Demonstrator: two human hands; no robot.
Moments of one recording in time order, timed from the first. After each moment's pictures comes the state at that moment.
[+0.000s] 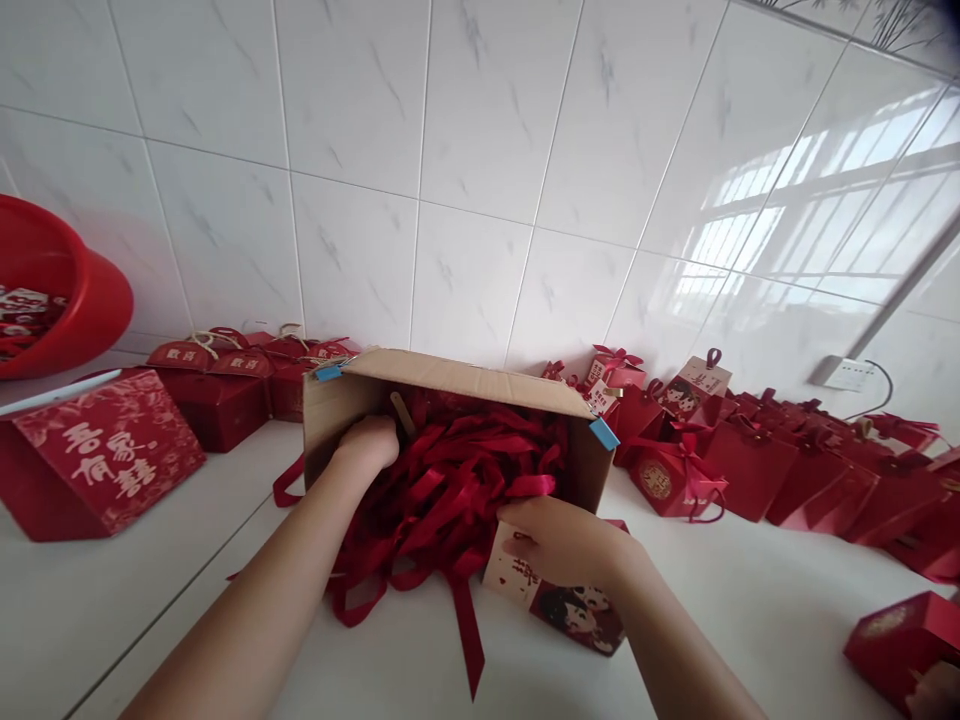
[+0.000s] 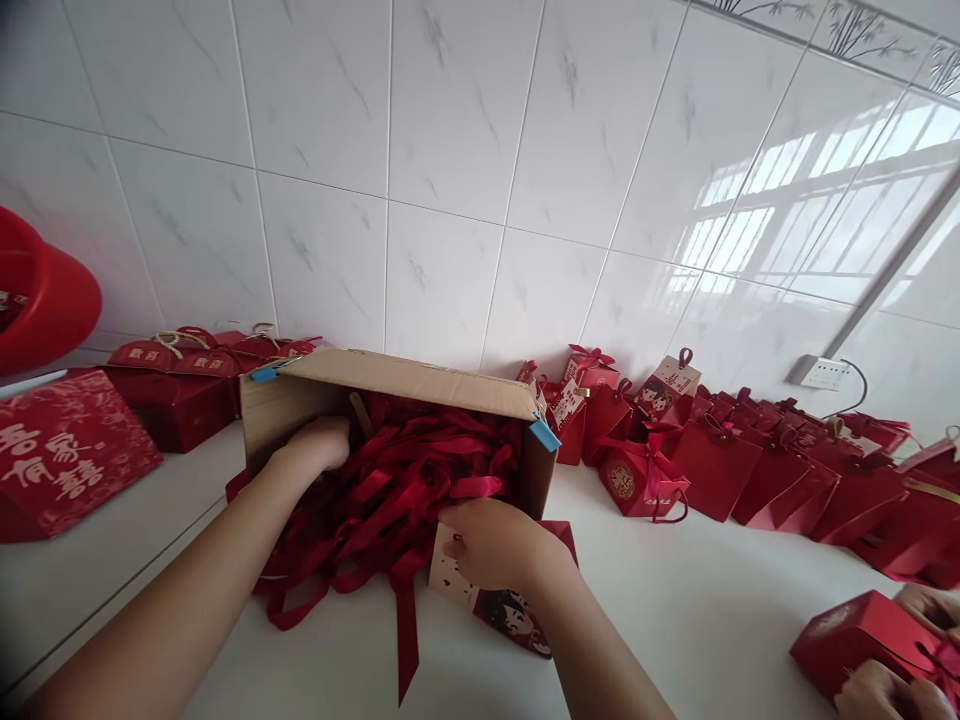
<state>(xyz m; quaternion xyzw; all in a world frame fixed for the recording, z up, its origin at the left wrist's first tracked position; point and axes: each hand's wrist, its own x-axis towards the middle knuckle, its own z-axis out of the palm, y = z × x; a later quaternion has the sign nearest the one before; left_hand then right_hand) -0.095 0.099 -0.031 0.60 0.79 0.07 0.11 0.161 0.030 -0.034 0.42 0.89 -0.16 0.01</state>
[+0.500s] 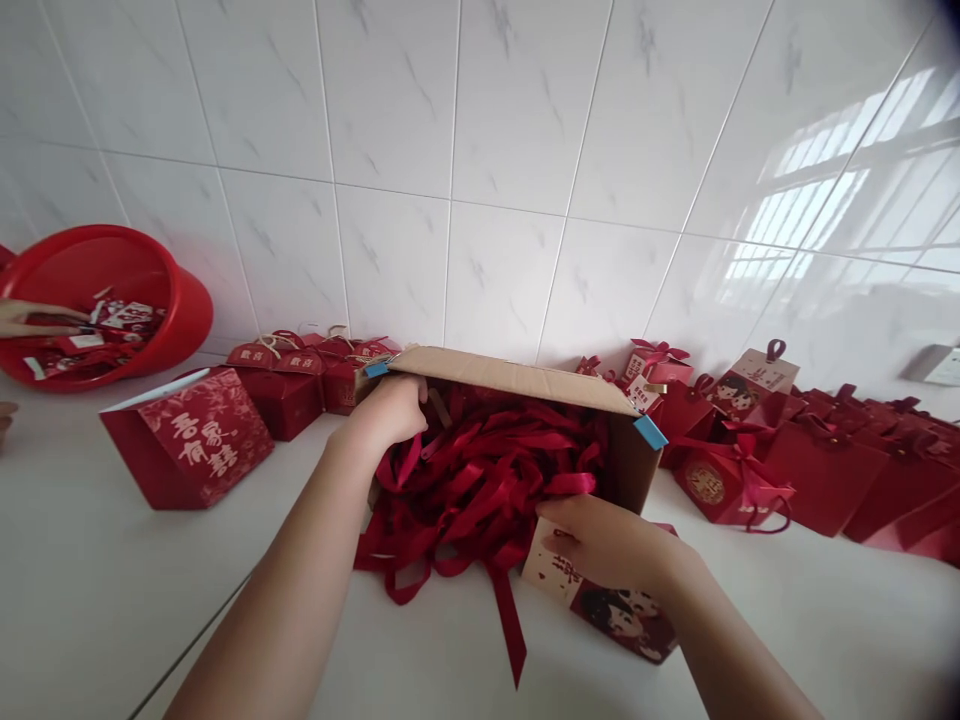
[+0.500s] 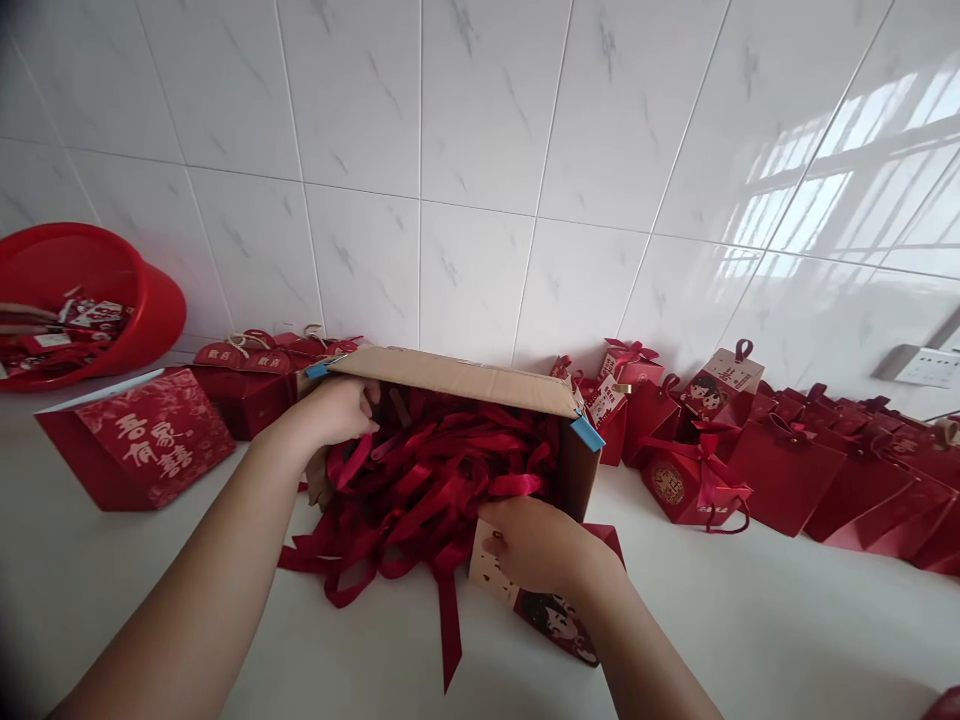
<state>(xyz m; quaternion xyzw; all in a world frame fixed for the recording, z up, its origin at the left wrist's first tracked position) -0.112 0.065 0.017 0.65 0.75 0.15 0.03 0.163 0.030 -0.040 0.42 0.89 -0.18 0.00</state>
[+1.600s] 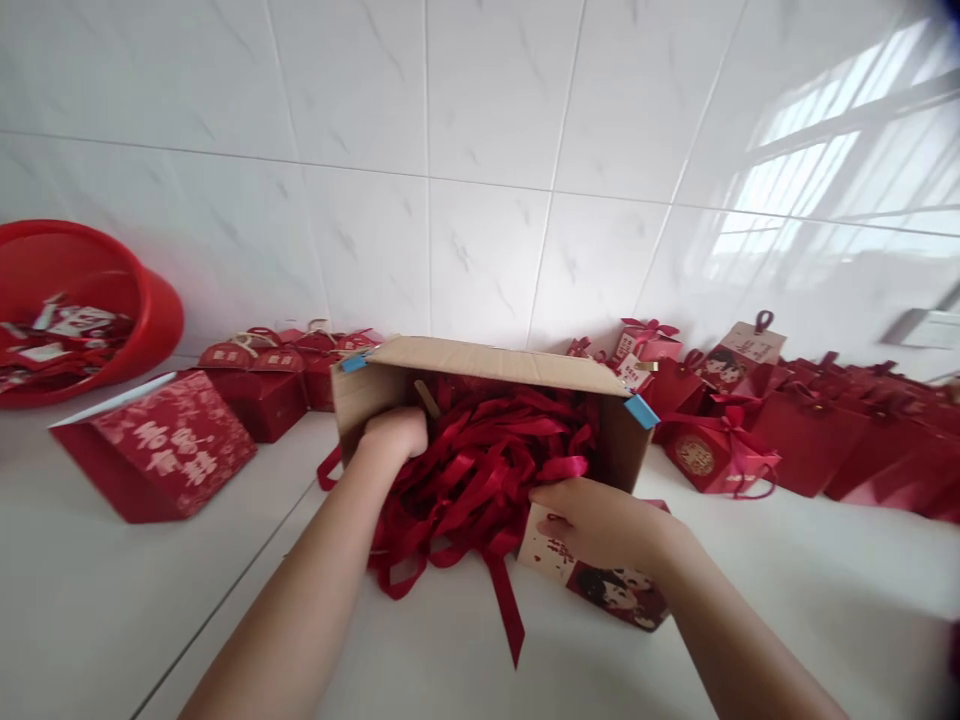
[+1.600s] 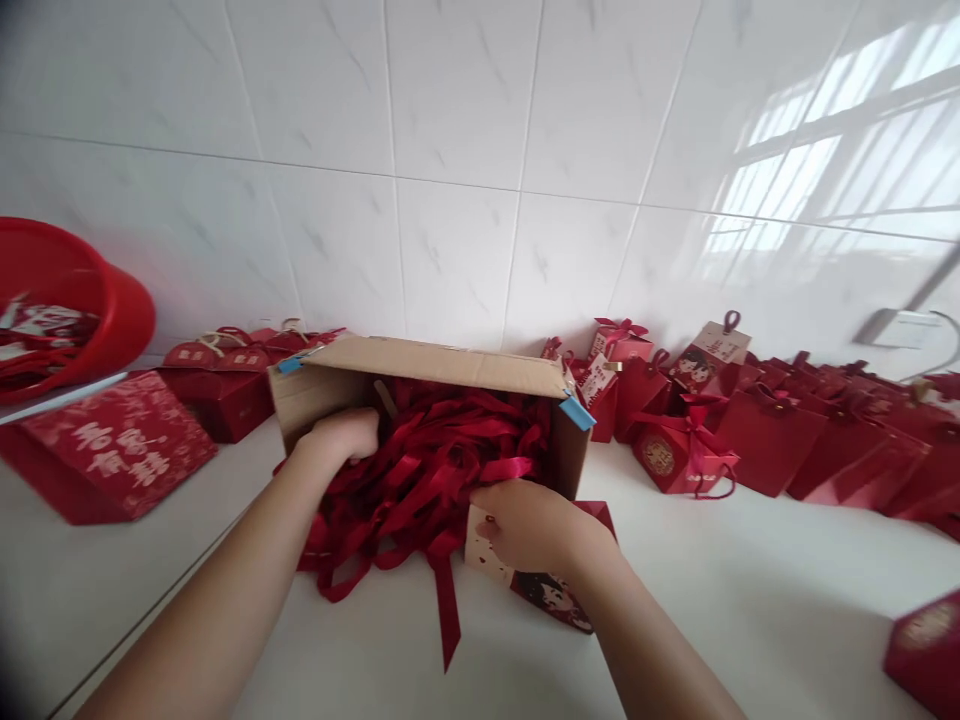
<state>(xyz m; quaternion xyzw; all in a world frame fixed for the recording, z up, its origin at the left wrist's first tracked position) -0.087 0.085 -0.015 0.62 0.77 -0.10 0.10 0.162 0.027 -0.031 0.43 0.89 -0.18 0.01</state>
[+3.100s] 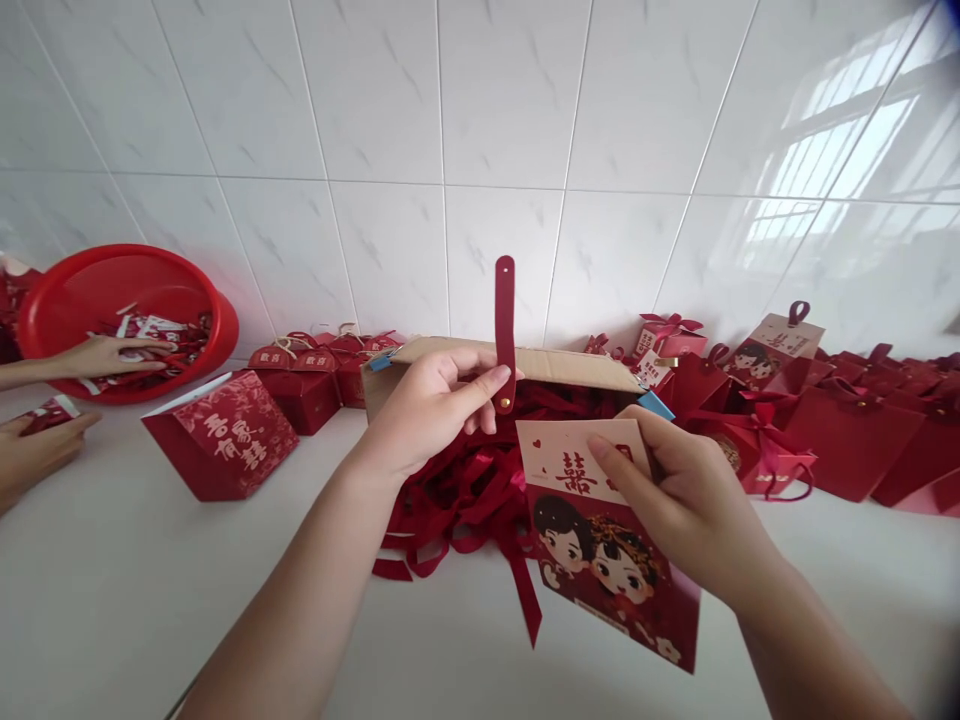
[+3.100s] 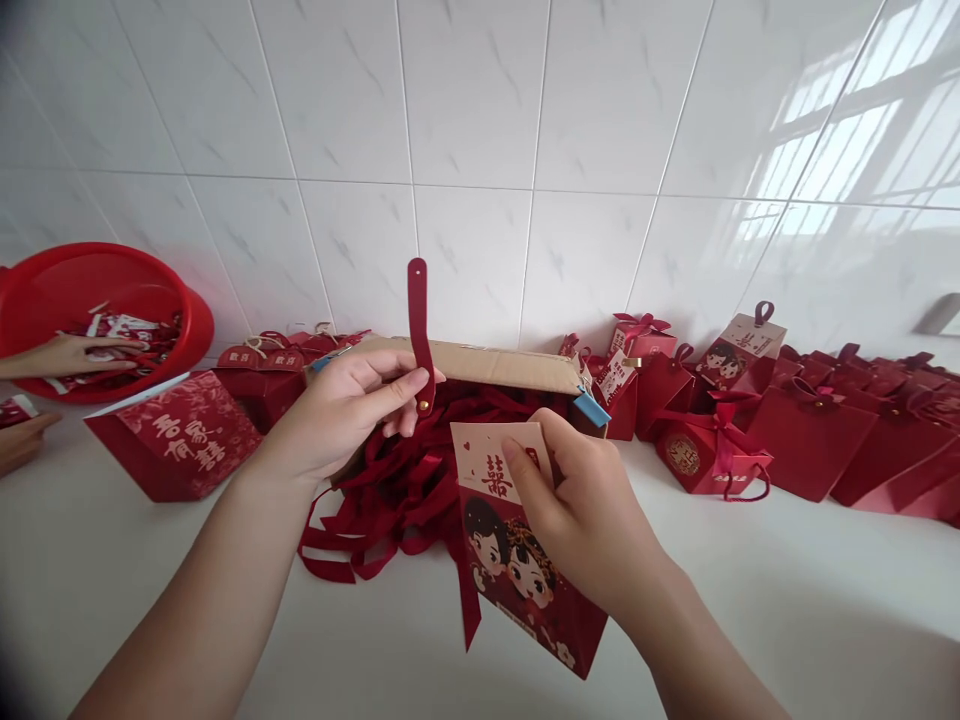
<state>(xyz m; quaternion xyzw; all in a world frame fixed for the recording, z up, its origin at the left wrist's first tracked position) -0.042 -0.005 0.047 0.66 0.44 0.49 0.35 0.174 -0.022 0.006 0.41 0.77 -0.18 -0.45</state>
